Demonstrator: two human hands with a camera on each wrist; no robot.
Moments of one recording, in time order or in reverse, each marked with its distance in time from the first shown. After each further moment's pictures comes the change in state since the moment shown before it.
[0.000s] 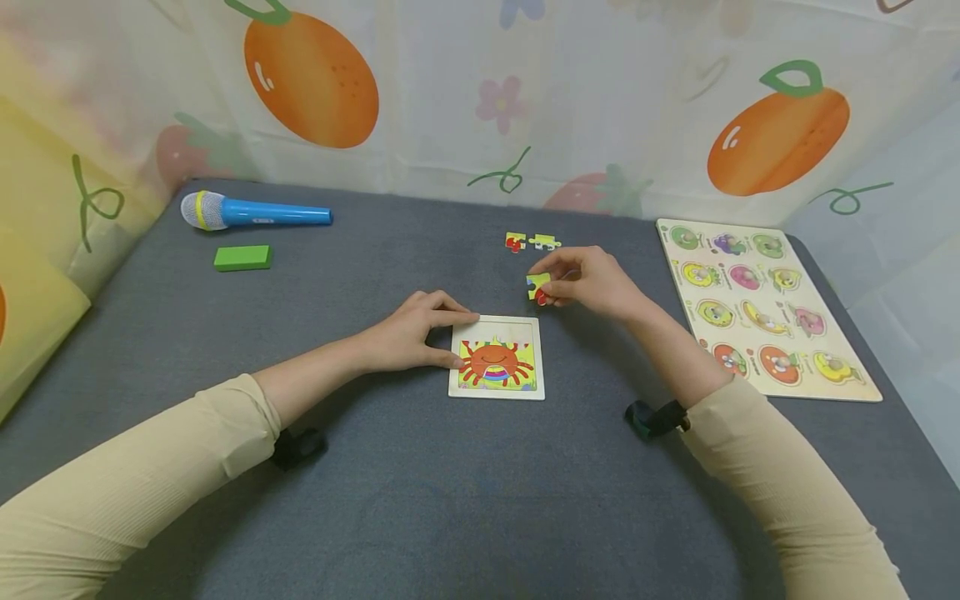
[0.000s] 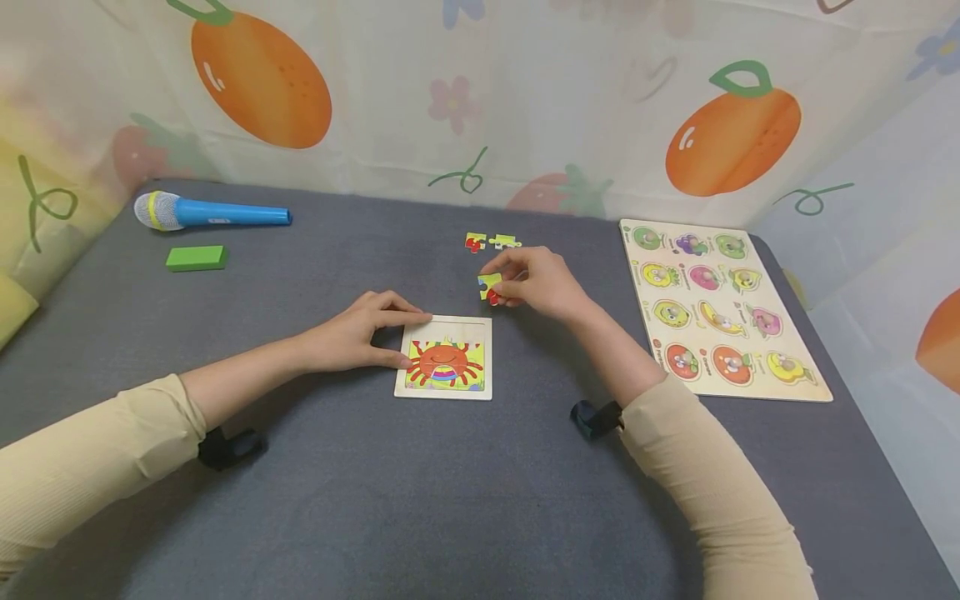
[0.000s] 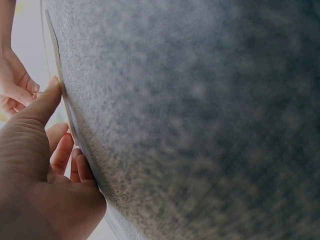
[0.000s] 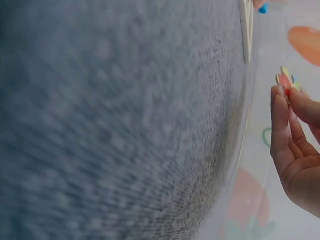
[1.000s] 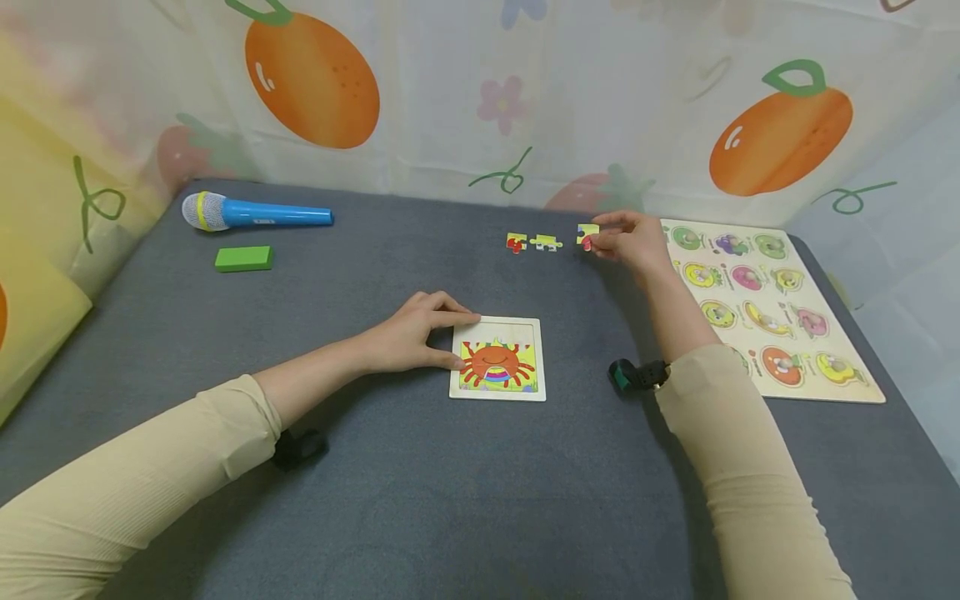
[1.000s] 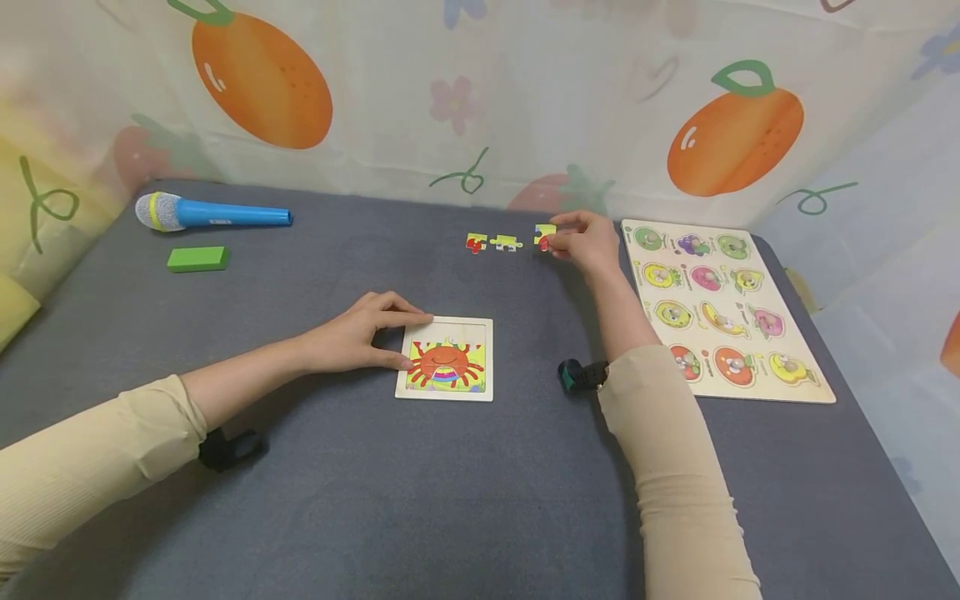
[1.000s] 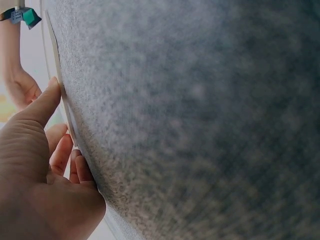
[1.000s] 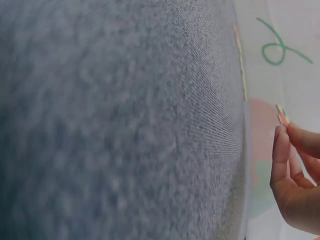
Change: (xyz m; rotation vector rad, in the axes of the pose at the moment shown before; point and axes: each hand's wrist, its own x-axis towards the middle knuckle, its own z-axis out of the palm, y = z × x) left_hand 0.000 0.001 0.000 0.004 -0.002 0.000; right_hand 0.032 0.035 -0.043 0.445 0.405 0.211
